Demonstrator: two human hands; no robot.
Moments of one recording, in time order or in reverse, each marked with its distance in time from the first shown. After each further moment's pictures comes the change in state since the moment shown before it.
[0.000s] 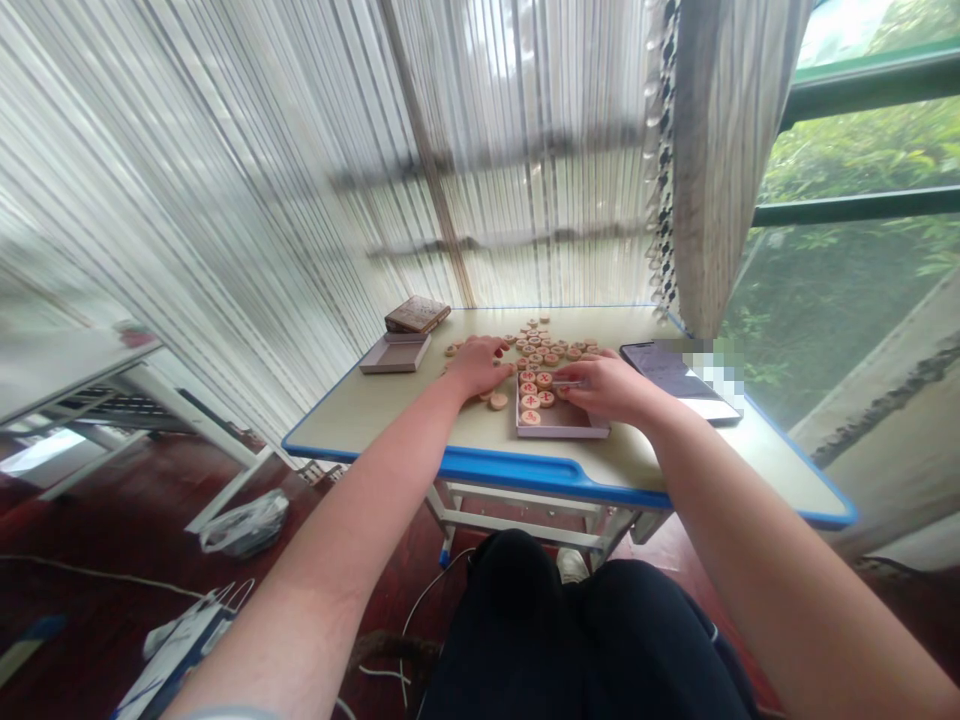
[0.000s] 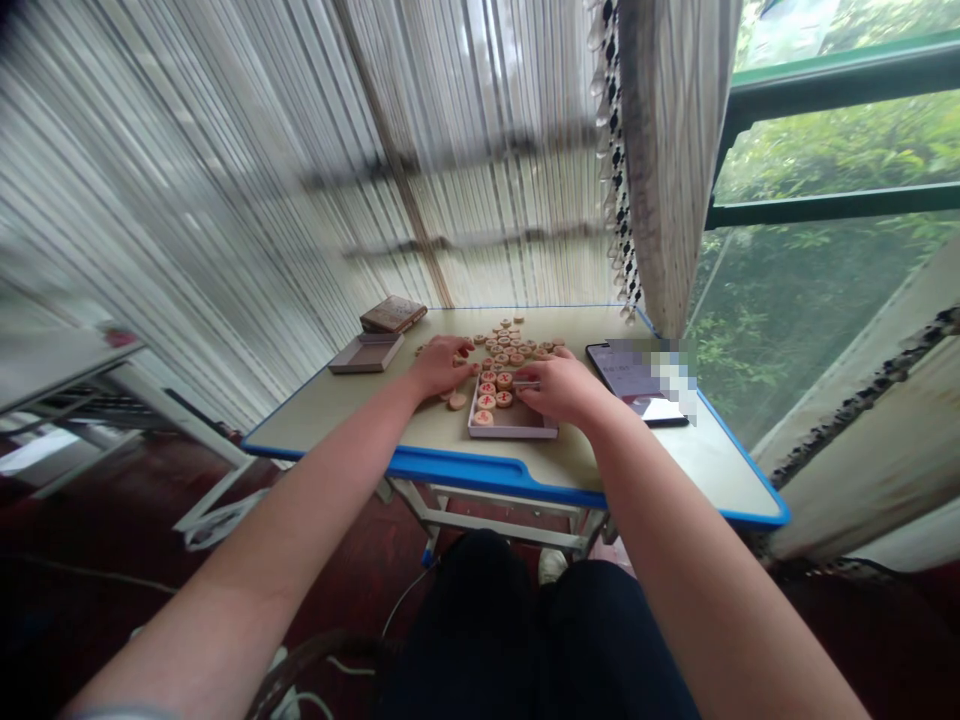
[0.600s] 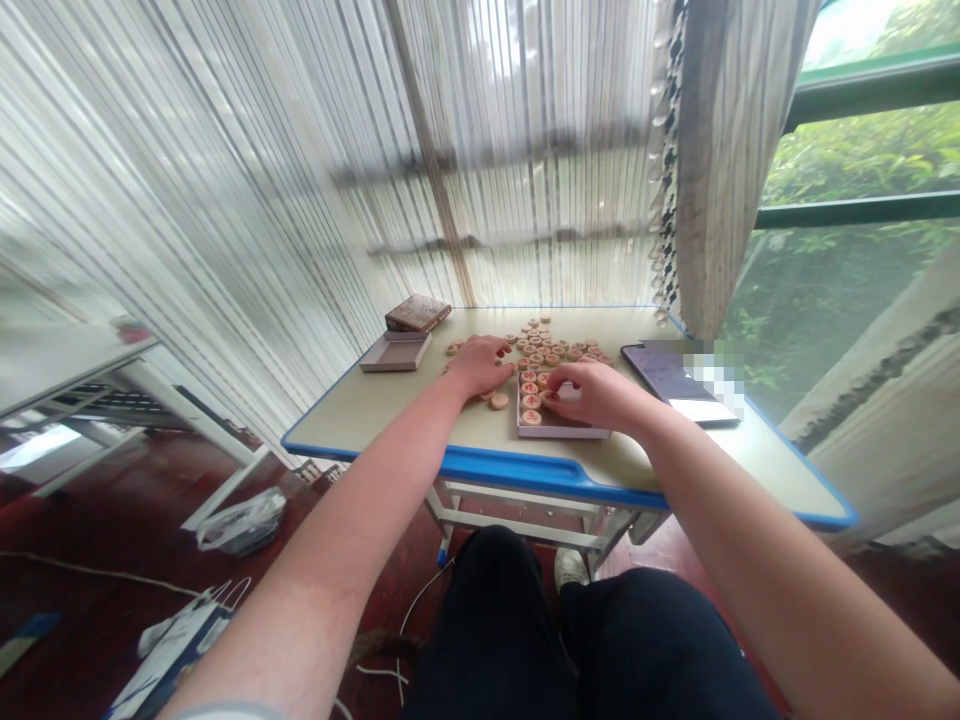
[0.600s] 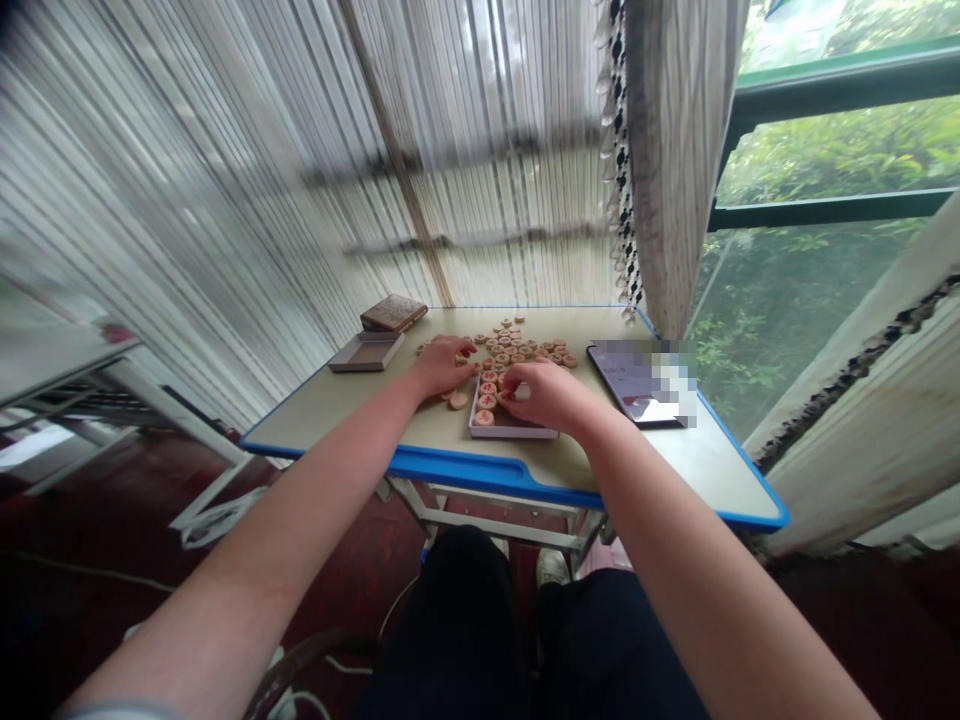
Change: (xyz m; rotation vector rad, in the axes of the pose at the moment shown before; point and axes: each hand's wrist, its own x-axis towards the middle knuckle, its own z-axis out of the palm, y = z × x) left_hand 0.001 0.003 -0.002 0.019 -0.018 -0.016; right_hand -0.004 -0.027 -0.006 0.141 0.014 -0.044
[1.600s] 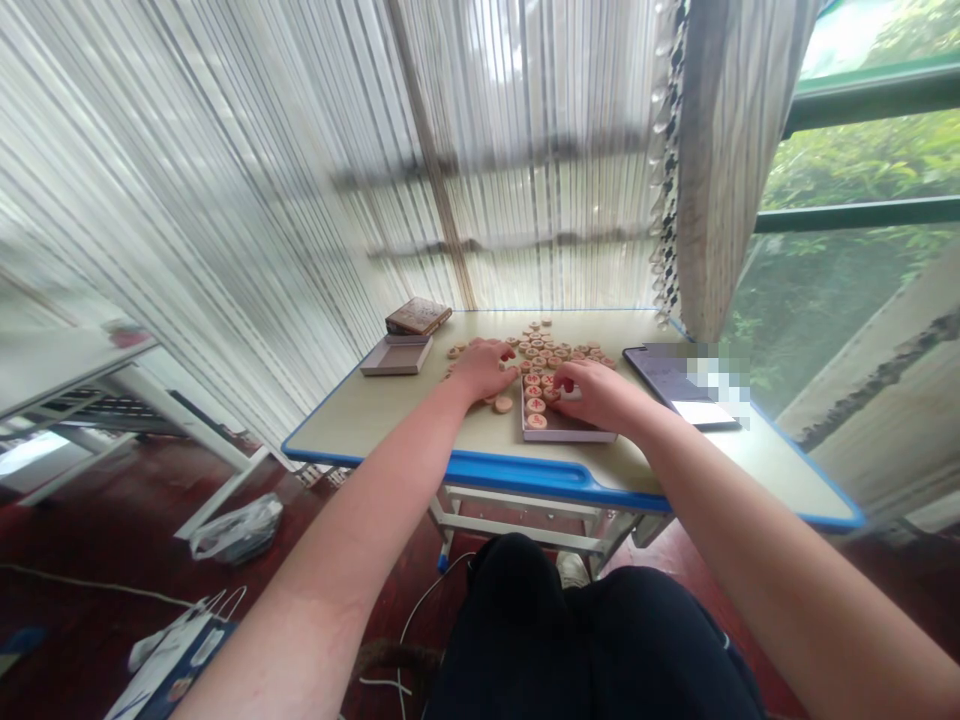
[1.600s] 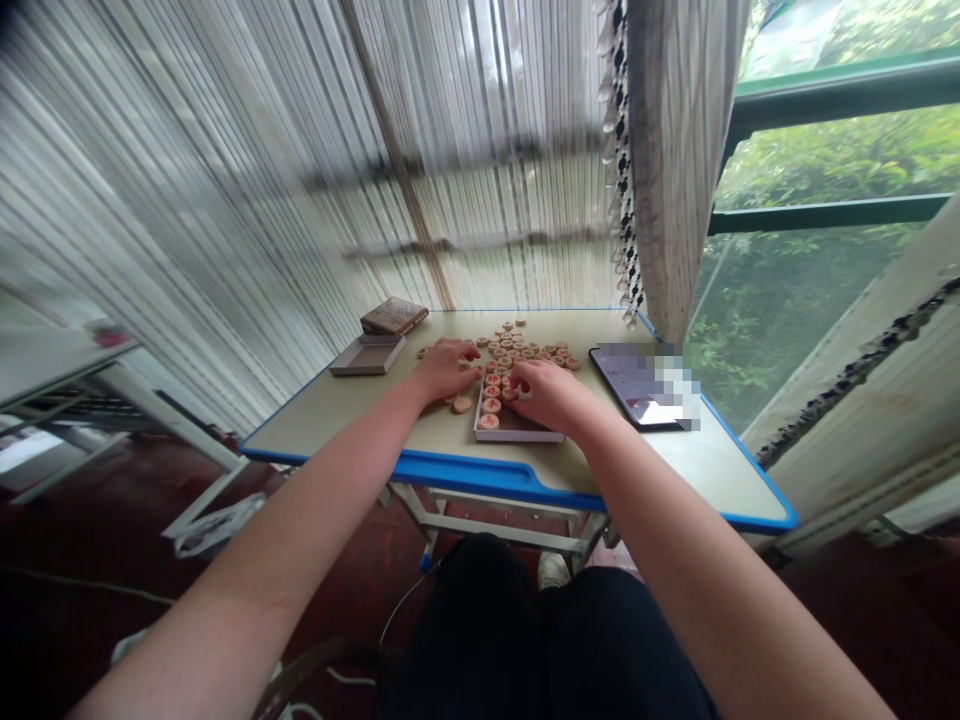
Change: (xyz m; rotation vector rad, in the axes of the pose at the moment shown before) left_hand -0.002 0.001 -0.001 0.021 0.006 0.044; right_hand 0.007 0.007 0.009 -0.091 0.022 0.009
